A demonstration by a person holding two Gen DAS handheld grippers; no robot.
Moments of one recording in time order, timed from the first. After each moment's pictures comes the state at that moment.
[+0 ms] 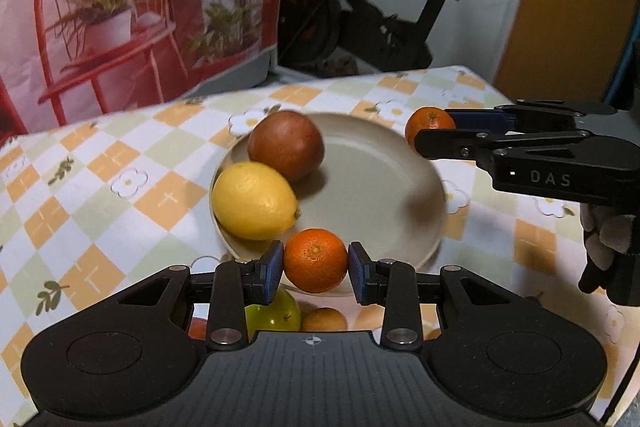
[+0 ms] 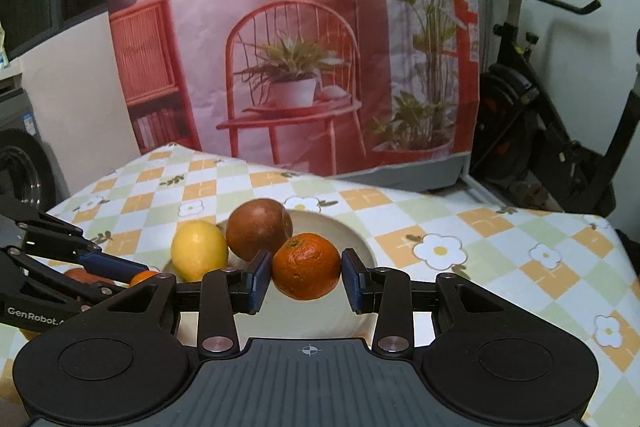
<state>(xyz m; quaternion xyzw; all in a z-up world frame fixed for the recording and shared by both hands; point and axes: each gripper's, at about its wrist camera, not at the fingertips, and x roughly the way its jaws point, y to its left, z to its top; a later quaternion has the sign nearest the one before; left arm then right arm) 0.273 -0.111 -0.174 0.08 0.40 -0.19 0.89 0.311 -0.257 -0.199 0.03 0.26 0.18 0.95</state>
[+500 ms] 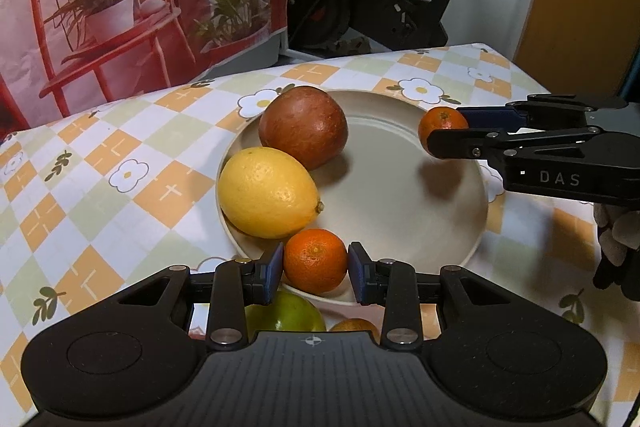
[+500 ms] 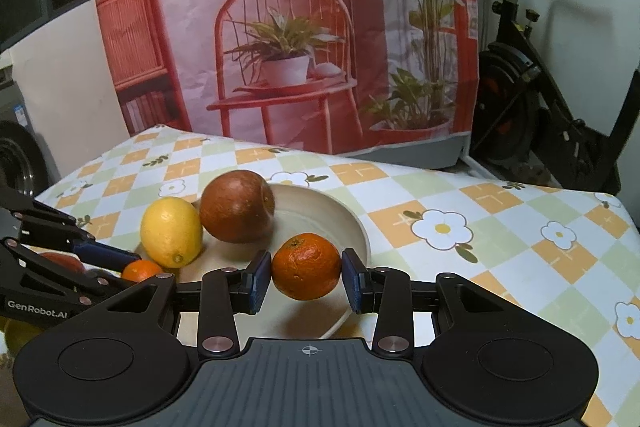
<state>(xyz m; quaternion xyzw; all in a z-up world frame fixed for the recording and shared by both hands) 0.293 -0.117 -0.188 0.11 0.42 -0.17 0.89 0.334 -0.258 -0.228 0.03 0.29 0.17 0.94</state>
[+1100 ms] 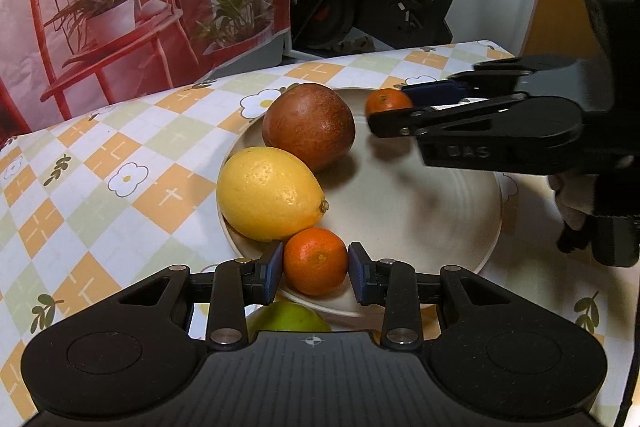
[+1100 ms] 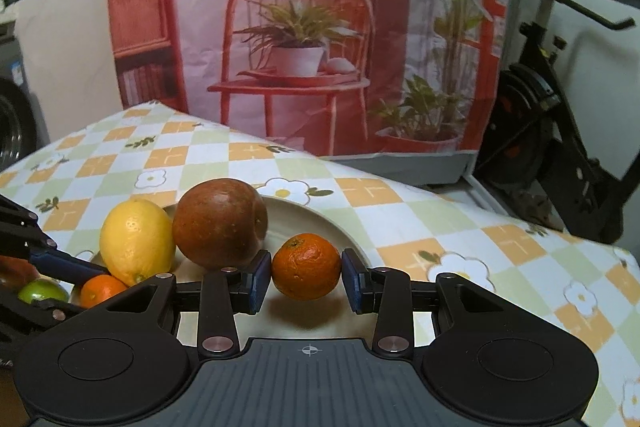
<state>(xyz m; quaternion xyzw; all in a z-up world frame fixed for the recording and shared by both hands) 0.298 -0.119 -0.193 0.11 0.42 -0.16 0.89 0.388 -0.224 -0.239 -0.04 0.29 0.18 0.94</state>
